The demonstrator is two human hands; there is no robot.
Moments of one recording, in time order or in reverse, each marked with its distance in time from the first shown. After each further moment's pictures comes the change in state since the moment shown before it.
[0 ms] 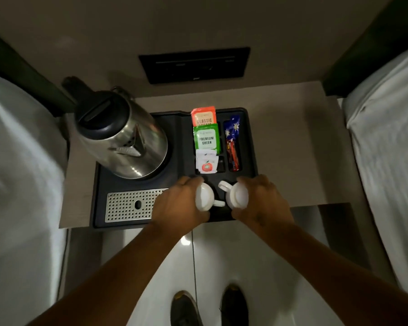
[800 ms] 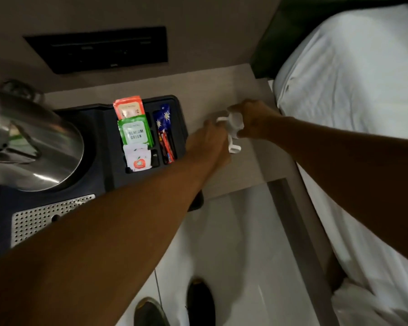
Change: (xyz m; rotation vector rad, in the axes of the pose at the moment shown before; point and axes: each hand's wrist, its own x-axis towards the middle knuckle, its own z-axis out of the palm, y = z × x) left_hand 0.126 0.192 0.030 0.054 -0.133 0.237; right_hand 0.133 0.125 -0.119 -0.314 -0.028 -0.021
